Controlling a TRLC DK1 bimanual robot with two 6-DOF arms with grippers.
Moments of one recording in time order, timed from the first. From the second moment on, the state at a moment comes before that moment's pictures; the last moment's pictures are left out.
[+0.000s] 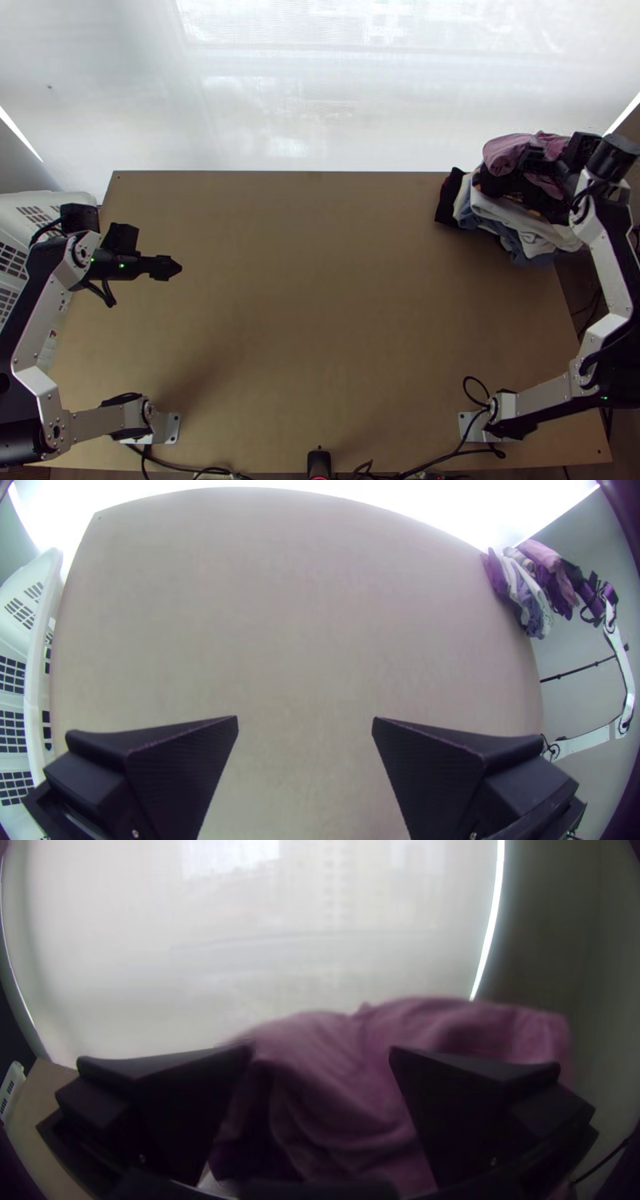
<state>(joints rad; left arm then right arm) 0.24 1.35 1.10 -0.89 0.42 0.28 -0.27 1.63 1.42 -0.09 -0.15 -0.03</state>
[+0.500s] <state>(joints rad) 0.29 1.24 1.04 -0.95 0.41 0.37 -0.32 1.67 1.09 0.15 -0.15 -0.03</state>
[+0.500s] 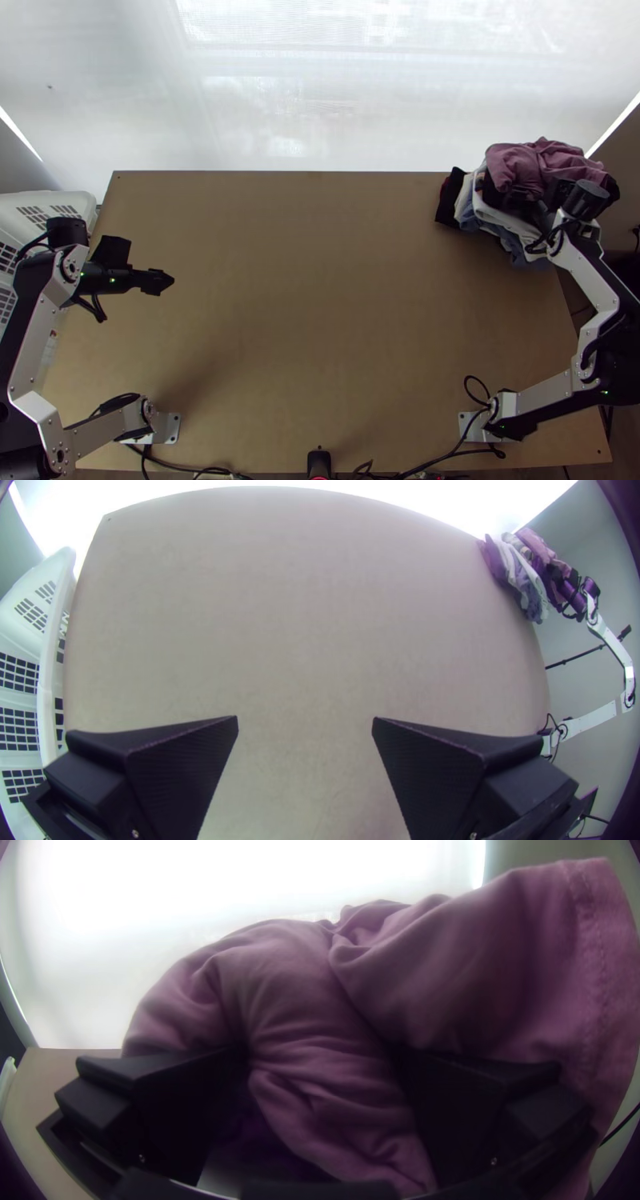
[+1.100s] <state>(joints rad) 0.24 0.94 1.00 -0.73 0.33 0.22 -0.13 1.33 1.30 -0.06 -0.11 -0.02</state>
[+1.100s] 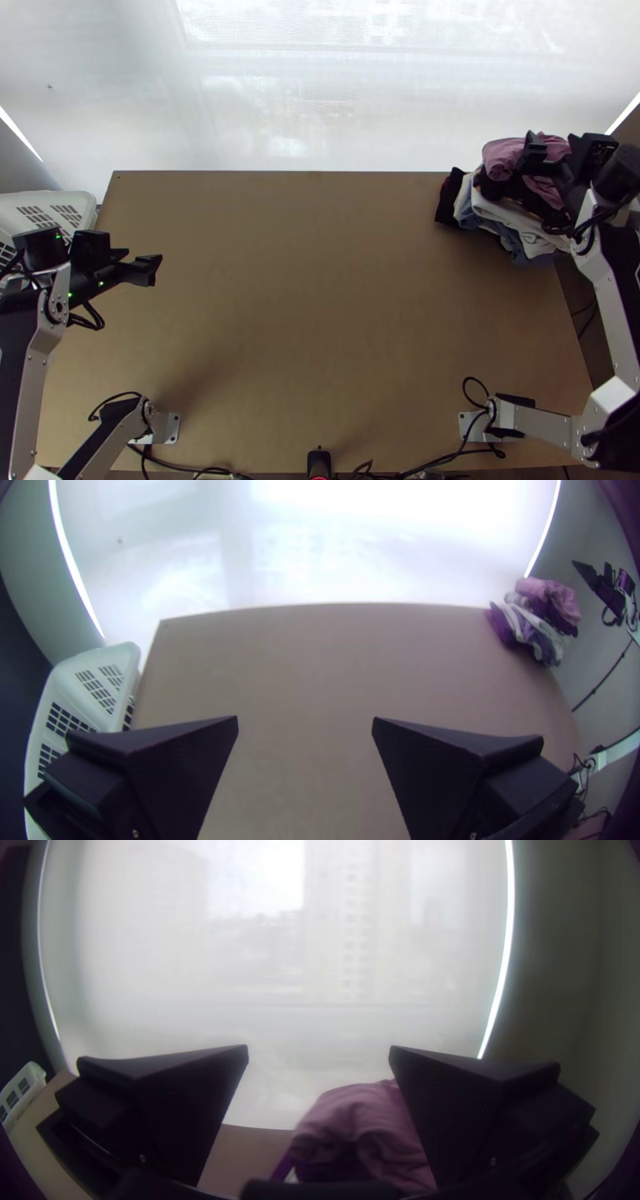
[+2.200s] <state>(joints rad) 0.32 0.01 0.25 -0.44 0.12 0.02 0.31 0.03 0.12 -0.20 0.35 0.14</state>
